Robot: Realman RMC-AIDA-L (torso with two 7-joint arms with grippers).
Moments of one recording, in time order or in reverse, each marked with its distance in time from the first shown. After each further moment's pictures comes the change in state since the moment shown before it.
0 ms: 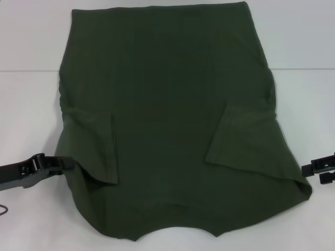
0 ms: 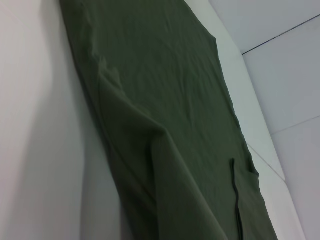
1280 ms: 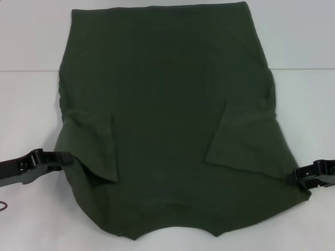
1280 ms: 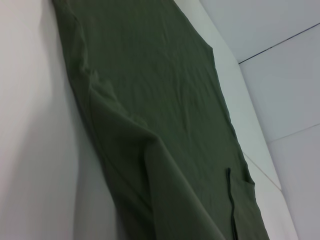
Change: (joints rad) left arm 0.000 0.002 -0.001 0.000 -0.023 -0.002 -0.008; right arm 0.008 0.056 -0.105 0.021 -0.006 0.136 -0.010
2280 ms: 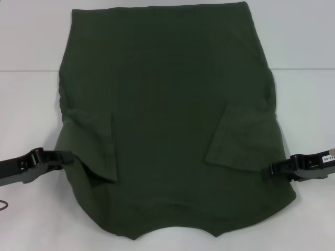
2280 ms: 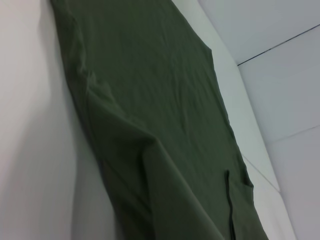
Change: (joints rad) left arm -0.002 -0.002 -0.002 0.000 -0.004 -0.001 -0.001; right arm 0.037 0.024 0.002 0.050 0.075 -0.004 -0.042
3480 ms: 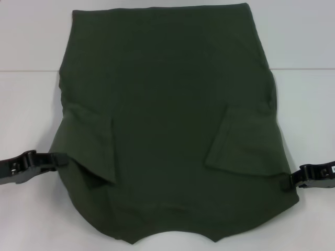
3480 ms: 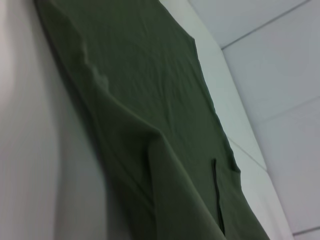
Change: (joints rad) left arm 0.006 0.045 0.003 0.004 0.010 0.095 0.038; right arm -0.041 -0.011 0.000 -0.005 -0.004 -0.018 -0.037
